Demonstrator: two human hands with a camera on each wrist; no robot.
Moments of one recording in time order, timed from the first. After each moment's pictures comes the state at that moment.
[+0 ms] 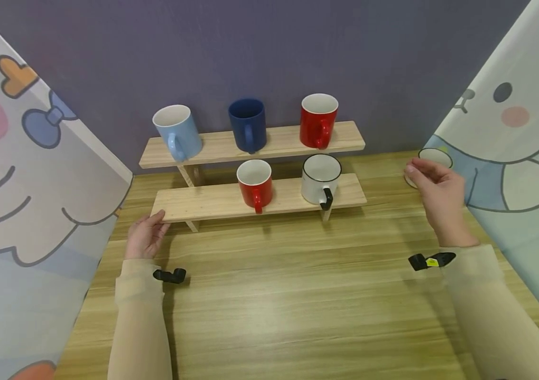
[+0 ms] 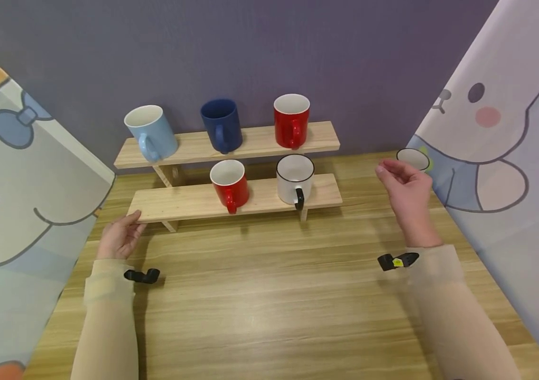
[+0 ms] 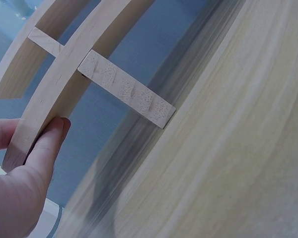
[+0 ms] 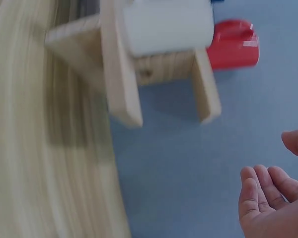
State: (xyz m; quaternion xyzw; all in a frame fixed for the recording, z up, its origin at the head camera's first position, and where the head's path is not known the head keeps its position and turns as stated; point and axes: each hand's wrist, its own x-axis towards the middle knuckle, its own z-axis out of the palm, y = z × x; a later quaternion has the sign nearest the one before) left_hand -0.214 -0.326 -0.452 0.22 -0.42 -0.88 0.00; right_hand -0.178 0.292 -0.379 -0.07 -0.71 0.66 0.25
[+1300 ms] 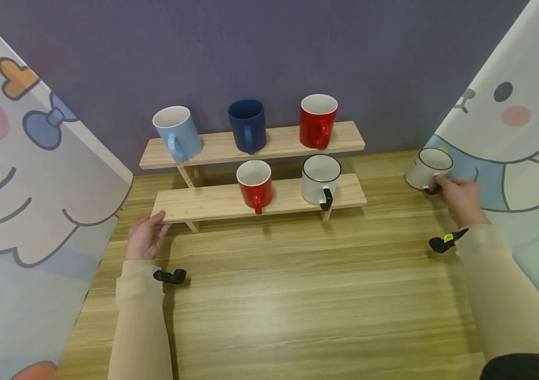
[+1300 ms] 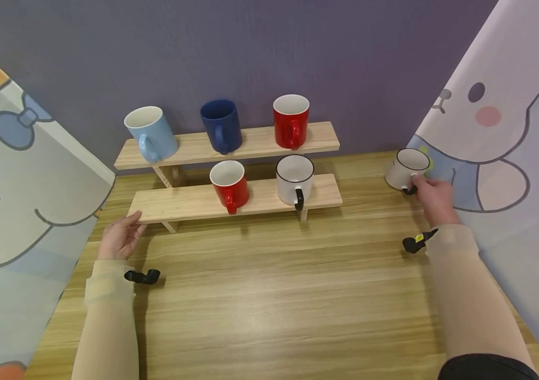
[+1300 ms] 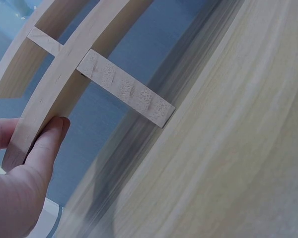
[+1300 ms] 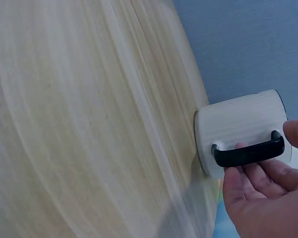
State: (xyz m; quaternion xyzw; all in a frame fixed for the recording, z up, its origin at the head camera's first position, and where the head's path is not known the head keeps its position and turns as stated) left_hand -0.214 -0.326 -0.453 0.21 -0.41 -0.89 0.01; right_hand -0.218 0.412 -0.441 -0.22 -0.75 0.62 0.06
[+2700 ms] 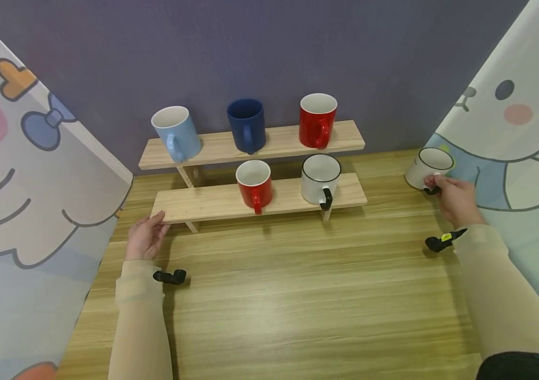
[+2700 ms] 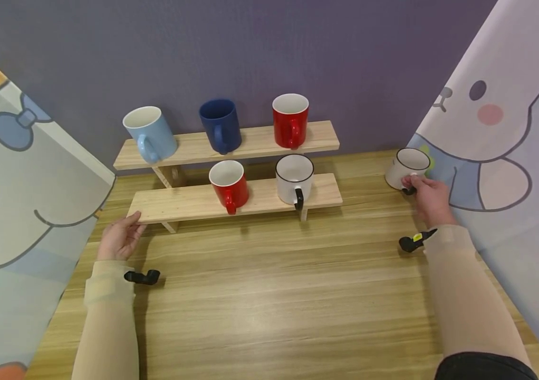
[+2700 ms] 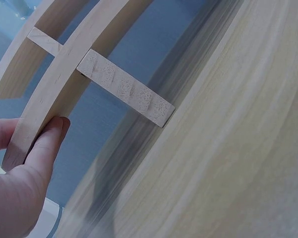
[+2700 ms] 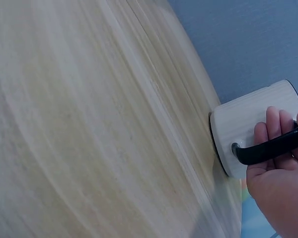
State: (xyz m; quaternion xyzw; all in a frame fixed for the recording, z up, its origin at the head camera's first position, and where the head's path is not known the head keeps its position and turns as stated) left_hand -0.214 -0.327 -0.452 0.21 -0.41 -0.89 0.00; right_hand -0.225 0.409 -0.458 -0.12 -0.53 0.83 0.12
